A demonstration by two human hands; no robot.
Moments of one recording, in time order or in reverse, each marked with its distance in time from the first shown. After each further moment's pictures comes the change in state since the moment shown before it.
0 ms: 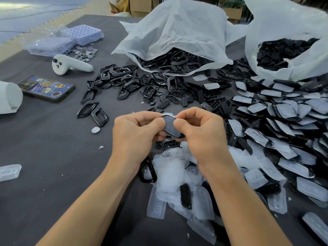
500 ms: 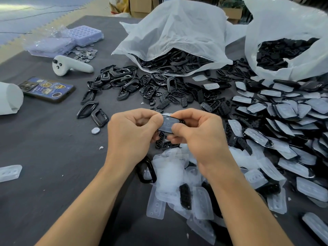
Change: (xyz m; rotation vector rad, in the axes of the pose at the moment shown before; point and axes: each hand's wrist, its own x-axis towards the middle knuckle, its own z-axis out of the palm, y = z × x) left_hand 0.007 -0.003 -0.011 0.219 0.021 0.175; right_hand 0.000 -0.001 -0.003 0.176 -0.138 0.042
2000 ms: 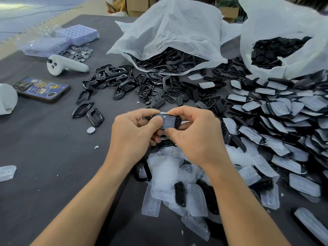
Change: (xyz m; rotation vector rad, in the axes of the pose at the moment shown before) left_hand -0.001 -0.005 0.010 -0.097 -0.105 -0.106; right_hand -0.002 -0.001 -0.011 -0.529 0.059 -0.209
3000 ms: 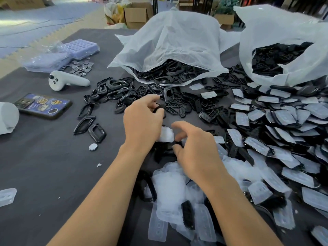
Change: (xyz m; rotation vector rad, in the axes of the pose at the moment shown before) left_hand 0.076 0.003 0.025 0.525 0.228 0.192; right_hand 0.011 0.019 0.017 -0.377 -0.053 -0.025
